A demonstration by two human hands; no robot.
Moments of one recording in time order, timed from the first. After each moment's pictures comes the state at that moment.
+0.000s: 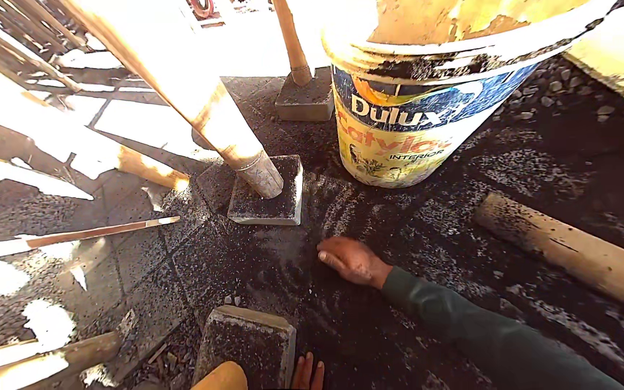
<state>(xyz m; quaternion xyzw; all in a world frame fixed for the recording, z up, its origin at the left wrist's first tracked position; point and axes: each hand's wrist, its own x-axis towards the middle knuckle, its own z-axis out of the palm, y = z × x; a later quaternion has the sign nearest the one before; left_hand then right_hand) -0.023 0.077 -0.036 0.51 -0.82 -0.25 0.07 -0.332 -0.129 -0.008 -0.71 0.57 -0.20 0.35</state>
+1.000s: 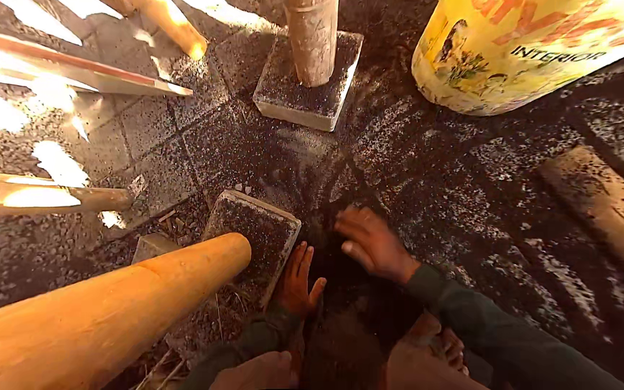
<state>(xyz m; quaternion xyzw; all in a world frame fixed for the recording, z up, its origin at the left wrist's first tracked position) -0.030 0.075 -0.034 0.53 -0.79 -0.26 0.14 -0.291 0.013 -0.027 -0.79 0.51 -0.21 0.28</state>
